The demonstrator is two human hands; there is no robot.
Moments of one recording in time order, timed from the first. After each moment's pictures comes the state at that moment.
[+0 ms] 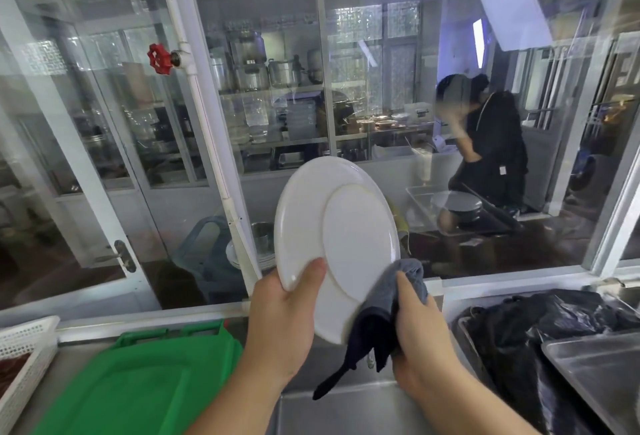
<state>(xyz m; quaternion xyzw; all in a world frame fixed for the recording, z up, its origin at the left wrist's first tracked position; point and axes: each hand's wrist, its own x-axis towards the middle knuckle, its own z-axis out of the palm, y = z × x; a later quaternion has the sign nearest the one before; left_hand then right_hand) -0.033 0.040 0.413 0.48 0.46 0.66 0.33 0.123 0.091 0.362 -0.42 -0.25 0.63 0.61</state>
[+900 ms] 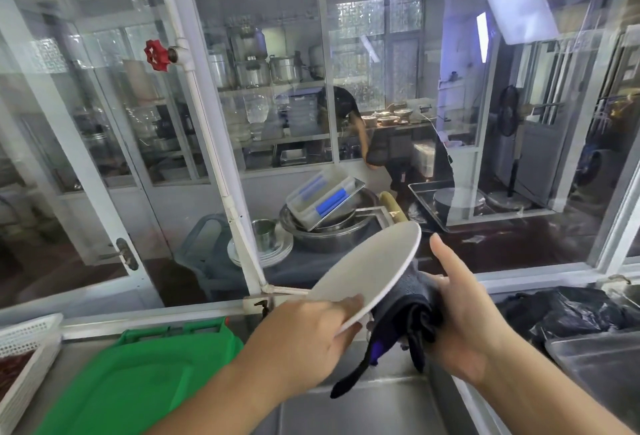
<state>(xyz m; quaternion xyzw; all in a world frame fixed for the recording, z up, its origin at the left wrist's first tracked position) -0.045 0.040 0.408 0.85 0.45 0.23 -0.14 0.175 0.079 0.419 -0.34 -0.29 0.75 0.49</state>
